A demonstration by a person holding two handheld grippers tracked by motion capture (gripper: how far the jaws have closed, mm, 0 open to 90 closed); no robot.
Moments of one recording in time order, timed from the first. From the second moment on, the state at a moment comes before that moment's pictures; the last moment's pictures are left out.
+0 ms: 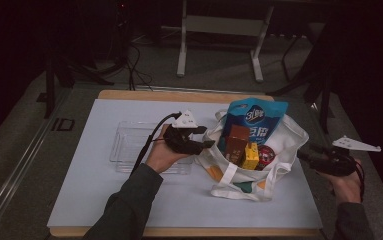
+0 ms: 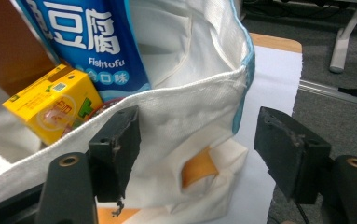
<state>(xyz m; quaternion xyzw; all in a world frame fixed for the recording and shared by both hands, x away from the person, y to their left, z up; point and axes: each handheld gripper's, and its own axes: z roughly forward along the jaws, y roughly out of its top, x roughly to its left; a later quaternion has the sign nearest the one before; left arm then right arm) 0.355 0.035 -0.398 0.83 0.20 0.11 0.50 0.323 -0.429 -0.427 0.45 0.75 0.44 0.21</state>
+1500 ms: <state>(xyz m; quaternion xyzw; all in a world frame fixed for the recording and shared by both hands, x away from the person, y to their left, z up) 0.366 -0.013 -0.448 0.91 0.22 0.17 0.31 0.361 -0.408 -0.477 0.49 0.78 0.35 0.19</state>
